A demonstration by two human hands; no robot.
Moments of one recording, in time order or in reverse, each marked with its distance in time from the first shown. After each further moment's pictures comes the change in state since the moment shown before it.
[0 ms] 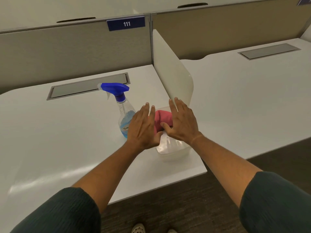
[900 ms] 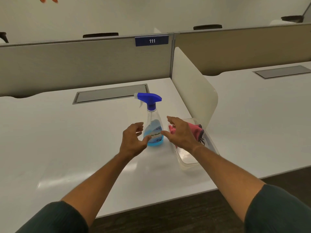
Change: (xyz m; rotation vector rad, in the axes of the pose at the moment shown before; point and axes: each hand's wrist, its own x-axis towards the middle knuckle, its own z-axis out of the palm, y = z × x) left_hand -0.042 -0.108 -0.006 -0.738 0.218 -0.365; right_hand 0.019 -0.093 0.002 0.545 -0.142 0.089
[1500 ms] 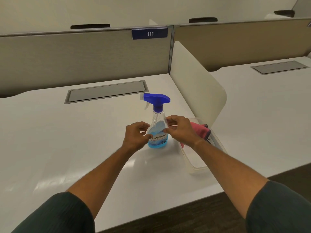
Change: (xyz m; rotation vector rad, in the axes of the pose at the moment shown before) left_hand 0.048 -0.016 -0.001 -0.047 -0.132 -0.078; right_hand 0.035 -0.012 0.017 0.202 -0.054 0.158
